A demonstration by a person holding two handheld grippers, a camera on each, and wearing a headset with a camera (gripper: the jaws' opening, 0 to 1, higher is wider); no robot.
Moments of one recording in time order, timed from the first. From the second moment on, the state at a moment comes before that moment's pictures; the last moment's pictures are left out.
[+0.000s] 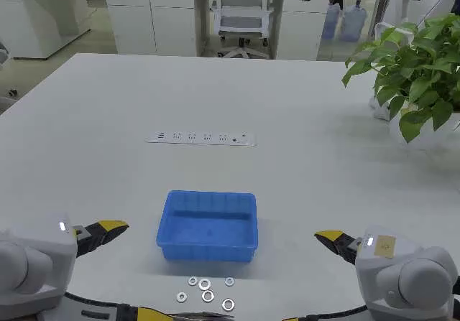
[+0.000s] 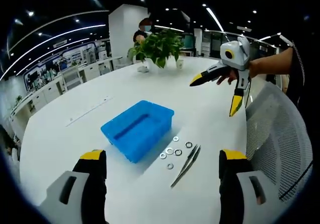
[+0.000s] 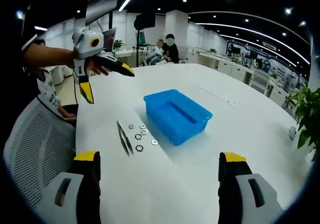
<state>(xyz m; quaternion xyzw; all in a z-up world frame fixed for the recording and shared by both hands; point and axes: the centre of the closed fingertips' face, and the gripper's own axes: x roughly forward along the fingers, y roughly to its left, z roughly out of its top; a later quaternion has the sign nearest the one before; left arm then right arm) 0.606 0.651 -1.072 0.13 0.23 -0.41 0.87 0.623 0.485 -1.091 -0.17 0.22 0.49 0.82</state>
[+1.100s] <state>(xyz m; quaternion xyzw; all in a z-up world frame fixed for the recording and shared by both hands) 0.605 0.657 -1.070 0.13 0.22 -0.41 0.87 0.623 0.486 -1.085 -0.17 0.21 0.49 0.83</state>
